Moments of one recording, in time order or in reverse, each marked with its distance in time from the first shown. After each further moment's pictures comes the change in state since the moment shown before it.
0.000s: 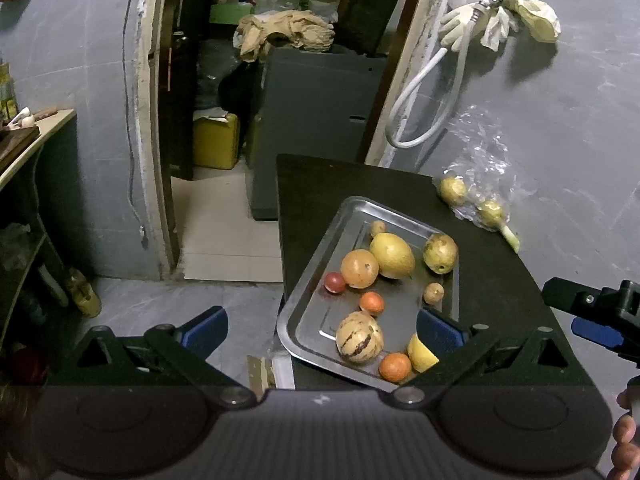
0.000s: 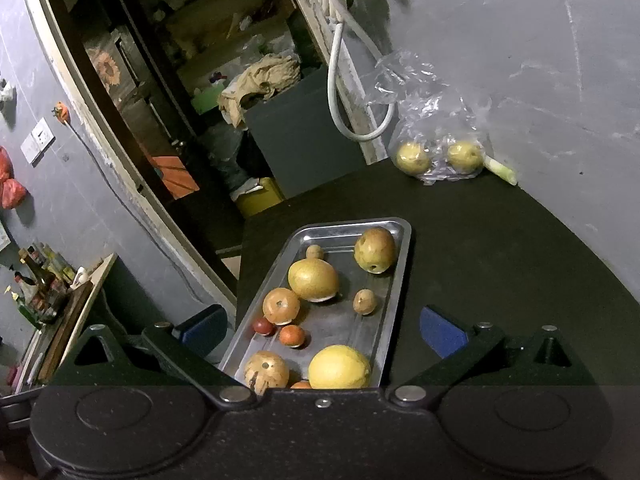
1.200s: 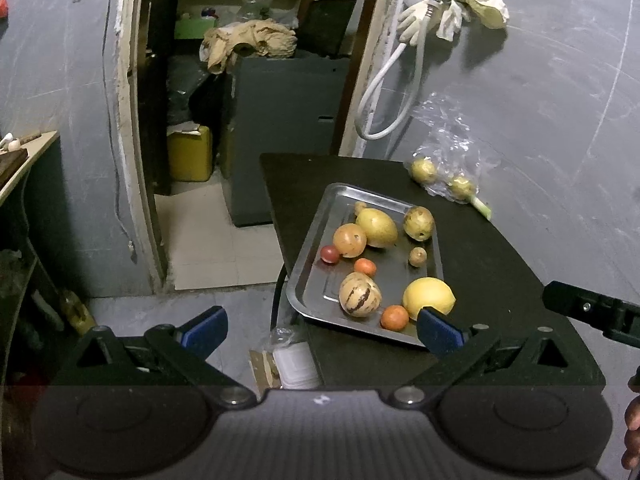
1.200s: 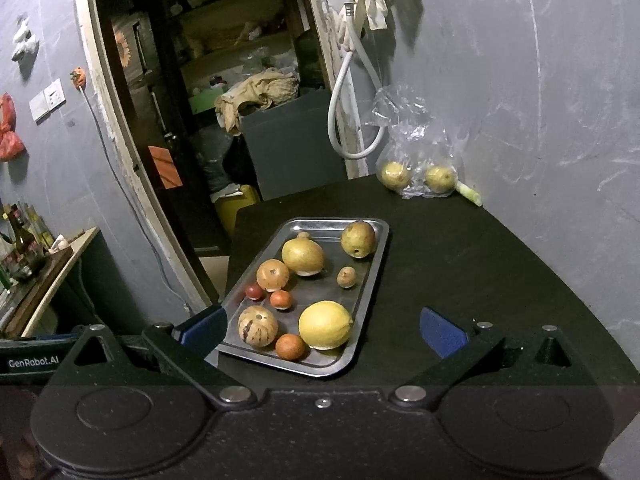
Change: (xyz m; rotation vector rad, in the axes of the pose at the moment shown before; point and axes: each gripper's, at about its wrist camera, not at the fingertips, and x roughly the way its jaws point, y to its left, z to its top) left arm -0.041 0.020 -0.035 0.112 -0.015 -0.071; right arm -0.060 0.032 -0.062 -0.150 -0.078 -0.113
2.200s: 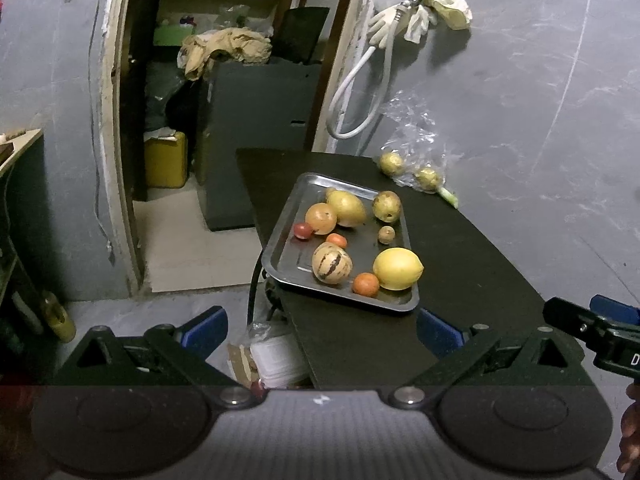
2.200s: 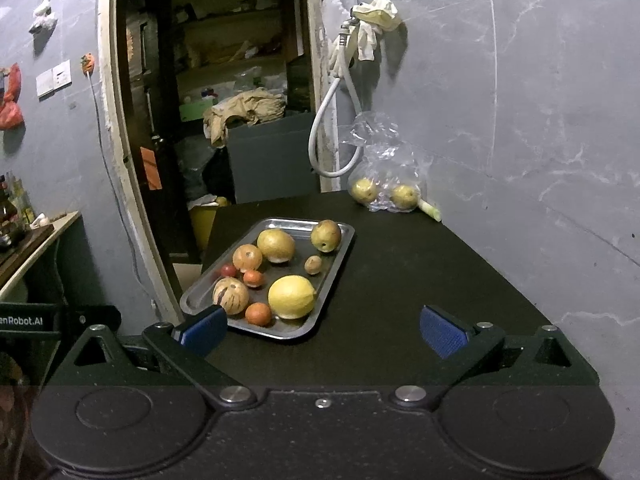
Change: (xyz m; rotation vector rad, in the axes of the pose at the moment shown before) left arm -0.023 0.000 -0.050 0.025 -0.043 -0.086; right arm -0.049 0.002 -0.062 -0.101 -0.098 -0.102
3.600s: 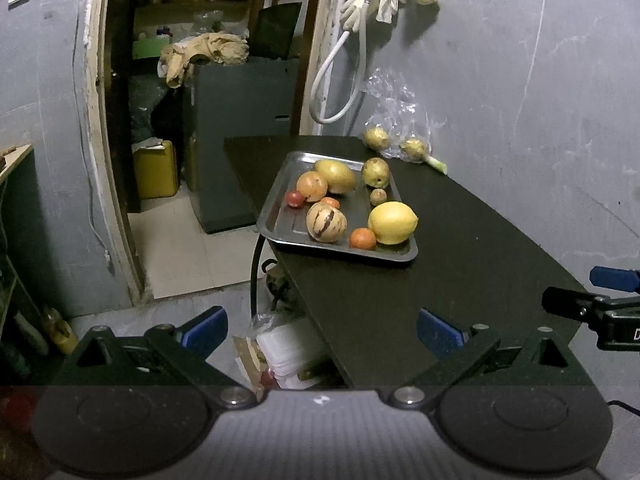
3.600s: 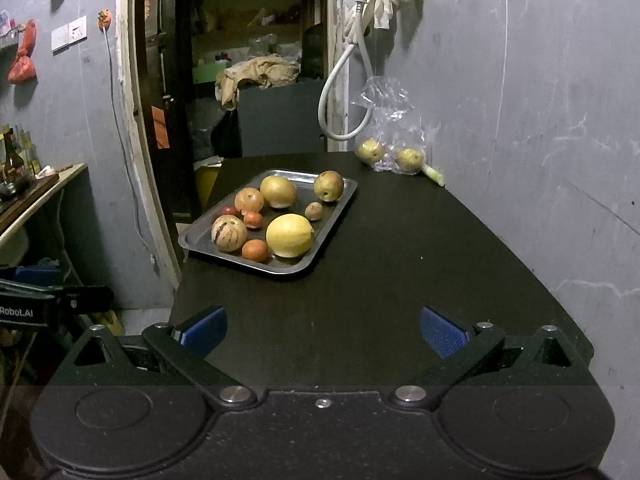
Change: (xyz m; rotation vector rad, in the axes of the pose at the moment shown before) left arm 0.005 -0.003 -0.045 0.108 0.009 -0.006; right arm -0.002 -0.005 -0.041 -0.073 0.087 0.010
